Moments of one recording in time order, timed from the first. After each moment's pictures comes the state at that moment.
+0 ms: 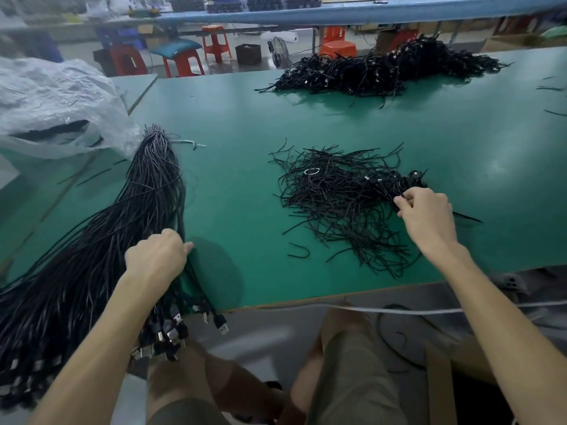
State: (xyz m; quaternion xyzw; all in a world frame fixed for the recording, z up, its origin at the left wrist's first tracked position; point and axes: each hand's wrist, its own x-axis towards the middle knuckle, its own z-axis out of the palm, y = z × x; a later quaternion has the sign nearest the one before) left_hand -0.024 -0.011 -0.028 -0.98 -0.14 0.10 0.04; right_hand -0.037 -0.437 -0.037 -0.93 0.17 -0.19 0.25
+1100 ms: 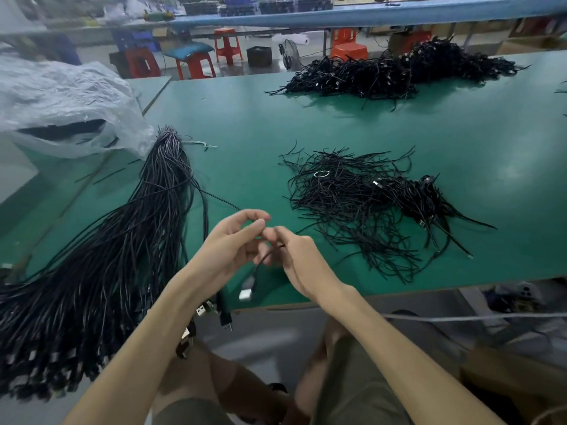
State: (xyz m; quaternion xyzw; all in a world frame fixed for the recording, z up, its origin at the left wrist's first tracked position) left_hand -0.045 -0.074 -0.030 -0.60 0.11 0.19 -0.77; right_hand -0.072 -0.242 -0.047 -0.85 -0.16 -0.03 0.49
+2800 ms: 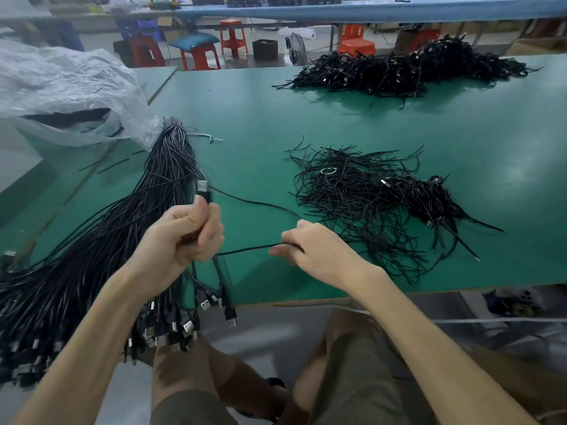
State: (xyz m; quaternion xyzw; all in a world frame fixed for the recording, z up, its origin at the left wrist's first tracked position) left_hand -0.072 -0.010 0.014 -0.64 0.21 0.15 -0.72; right_hand -0.053 -0.267 -0.034 -0.93 -0.23 0.03 0.28
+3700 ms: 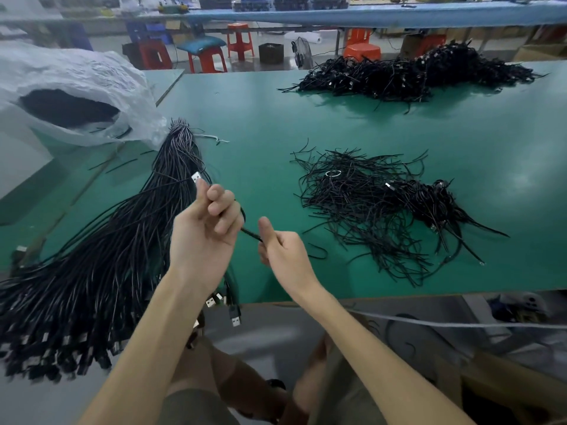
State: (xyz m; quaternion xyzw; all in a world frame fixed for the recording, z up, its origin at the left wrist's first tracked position) left_hand -0.070 -0.061 0.013 -0.37 0.05 0.04 -0.93; right_hand -0.072 -0.194 -0.047 -0.72 -0.07 0.00 0.69
